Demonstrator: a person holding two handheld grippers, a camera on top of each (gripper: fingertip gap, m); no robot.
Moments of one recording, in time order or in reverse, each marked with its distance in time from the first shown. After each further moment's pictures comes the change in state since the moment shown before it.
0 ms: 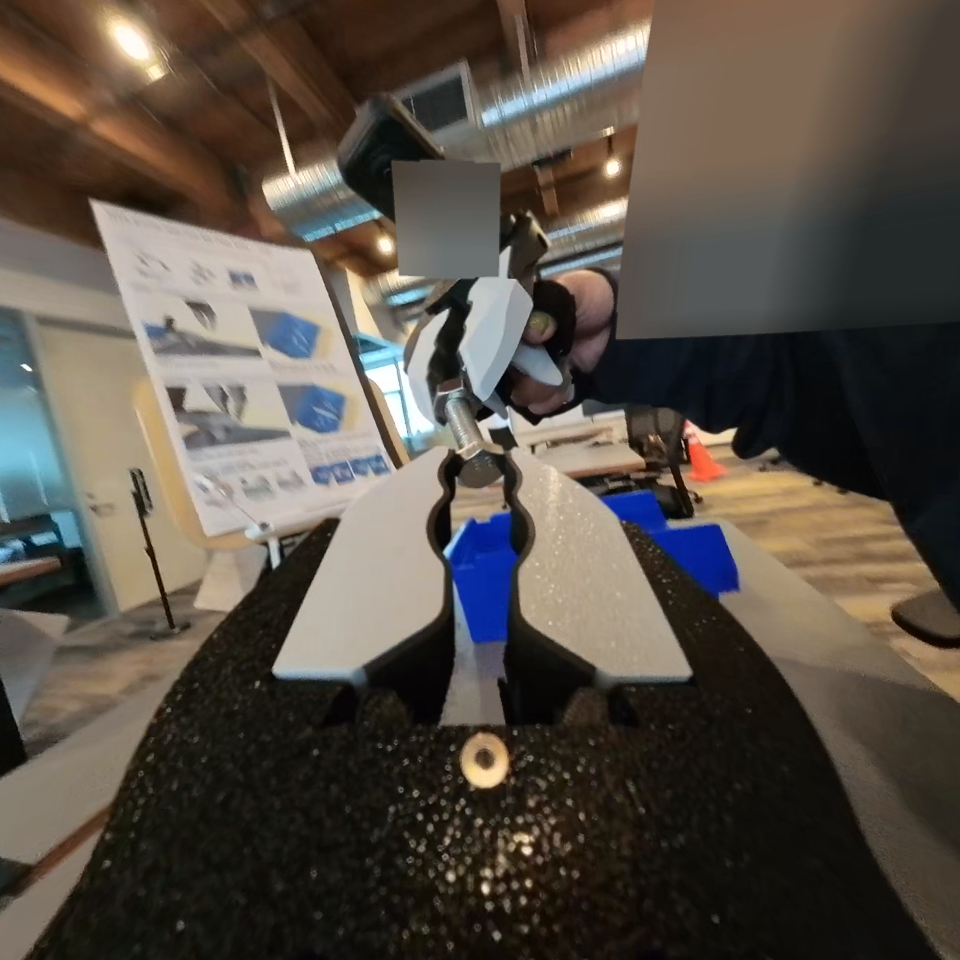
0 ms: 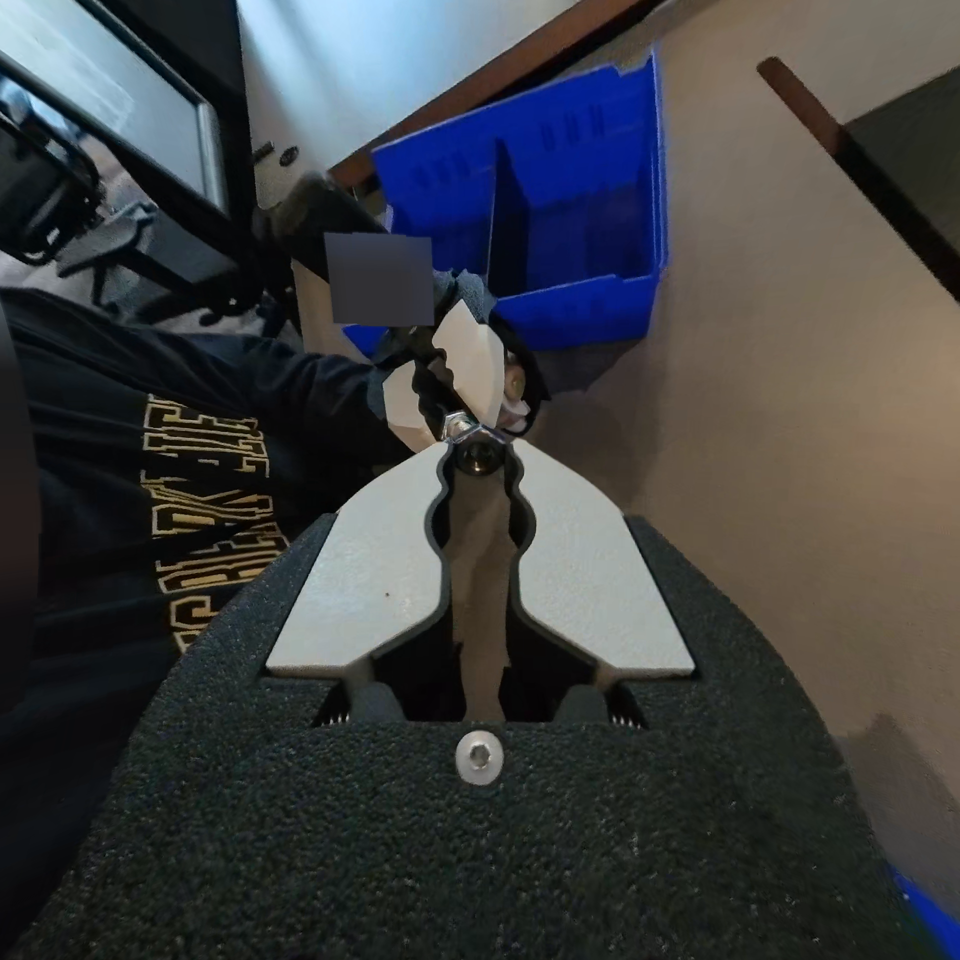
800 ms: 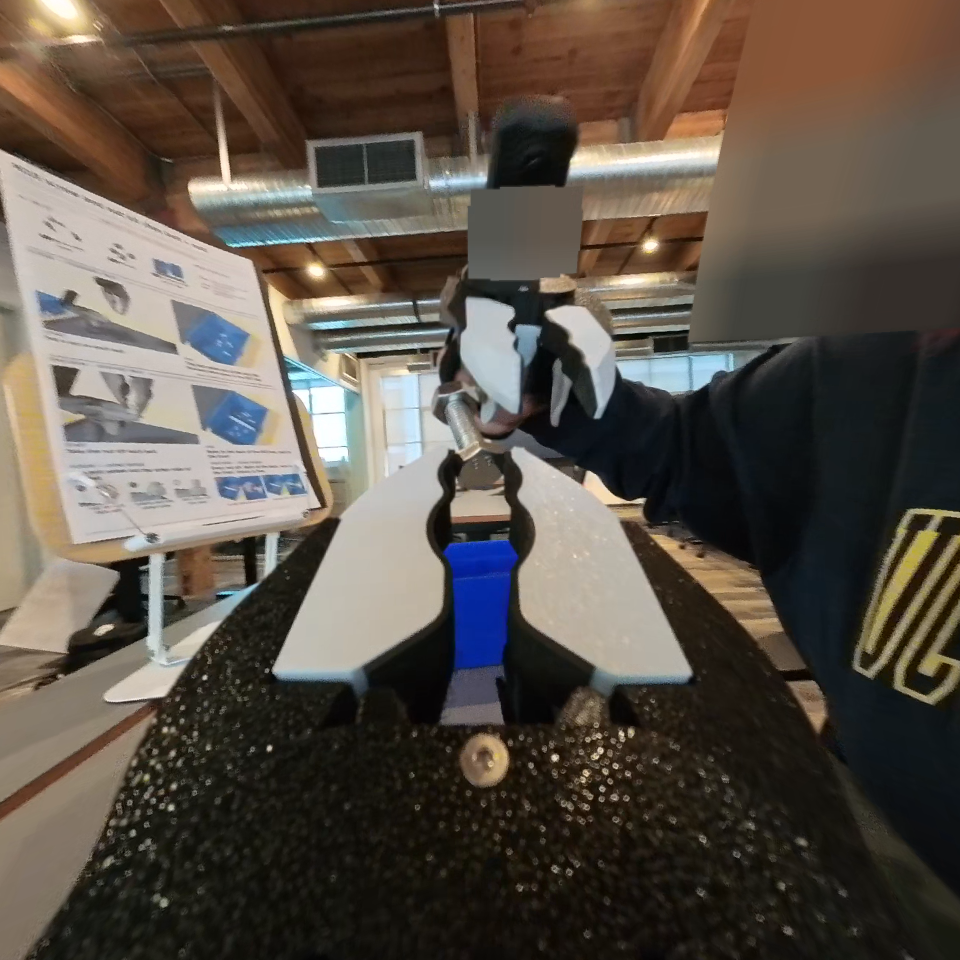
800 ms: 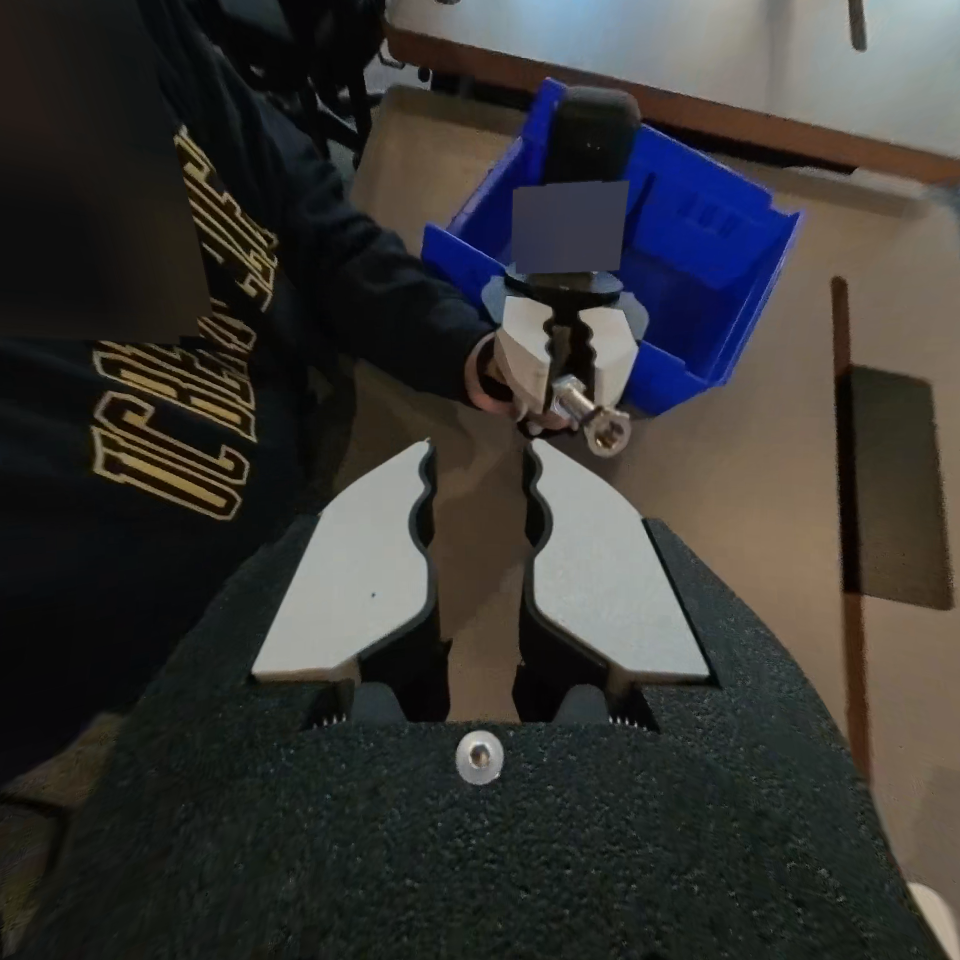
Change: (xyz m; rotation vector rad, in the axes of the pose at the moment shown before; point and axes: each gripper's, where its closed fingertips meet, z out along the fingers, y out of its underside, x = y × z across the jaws) left arm 0.004 -0.011 -0.012 0.101 0.141 -0.220; right arm -0.046 0.020 -0.005 -0.075 -0.062 -0.624
